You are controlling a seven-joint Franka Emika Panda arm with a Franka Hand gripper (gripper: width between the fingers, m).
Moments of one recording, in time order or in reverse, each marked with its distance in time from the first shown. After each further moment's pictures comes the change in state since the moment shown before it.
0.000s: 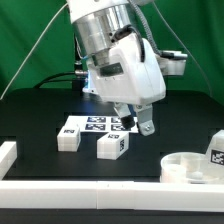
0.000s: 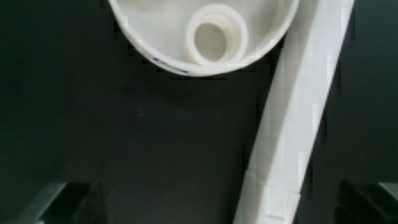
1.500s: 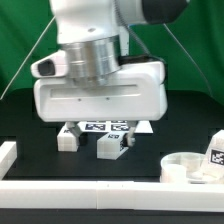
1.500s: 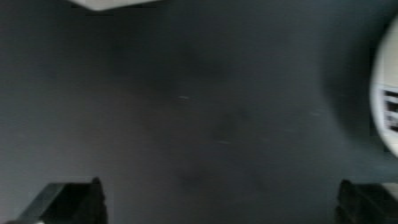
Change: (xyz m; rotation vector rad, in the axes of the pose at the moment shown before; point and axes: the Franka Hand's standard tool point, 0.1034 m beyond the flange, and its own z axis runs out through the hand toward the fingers) arm 0.054 0.076 0.021 -0.239 -0.007 -0.884
